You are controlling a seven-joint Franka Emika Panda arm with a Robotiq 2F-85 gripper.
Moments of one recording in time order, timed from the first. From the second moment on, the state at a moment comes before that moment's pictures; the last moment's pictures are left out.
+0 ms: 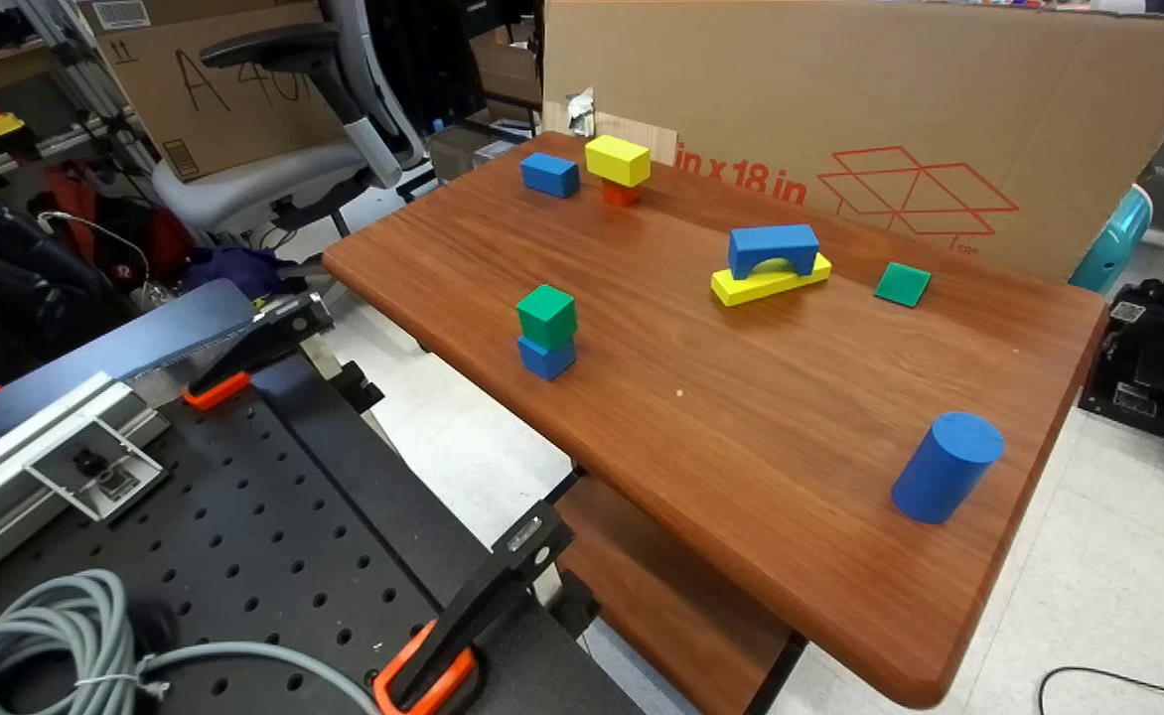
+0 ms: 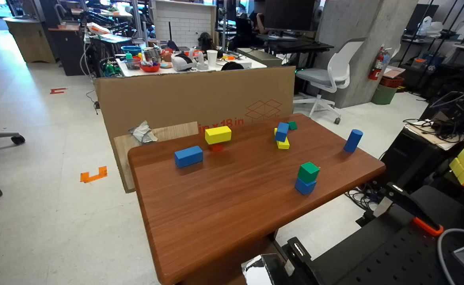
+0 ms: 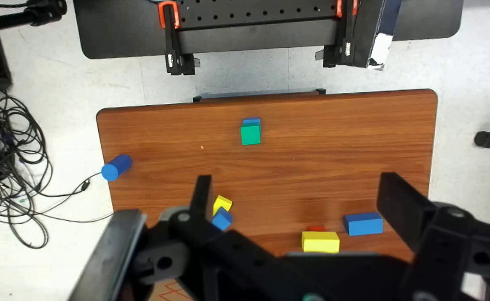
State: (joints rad) arm 0.01 -0.36 0.08 -2.31 -0.05 1.88 0.11
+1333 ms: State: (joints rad) arm 0.01 -0.16 0.01 -2.31 -0.18 2.13 -0.15
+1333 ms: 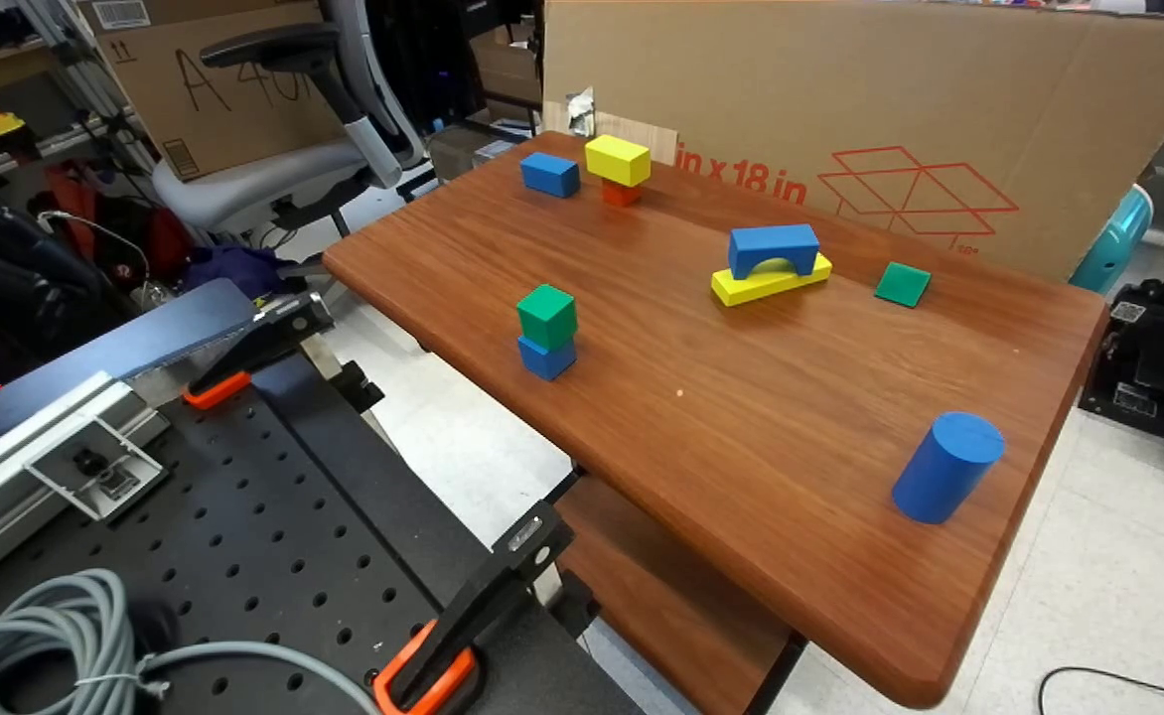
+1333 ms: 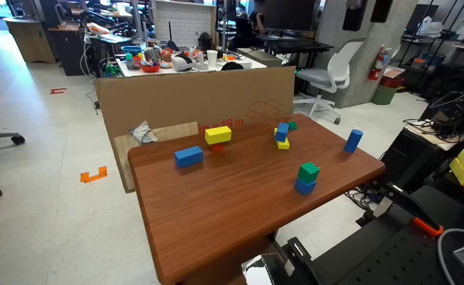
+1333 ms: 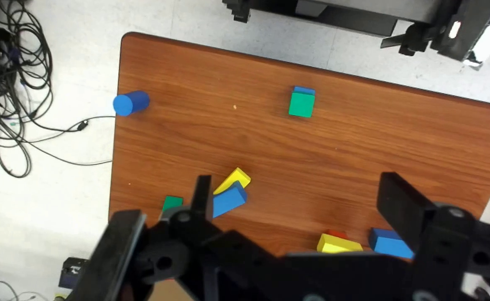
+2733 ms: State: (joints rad) arm -0.14 0.41 -0.05 -1.95 -0.13 2.32 -0.60
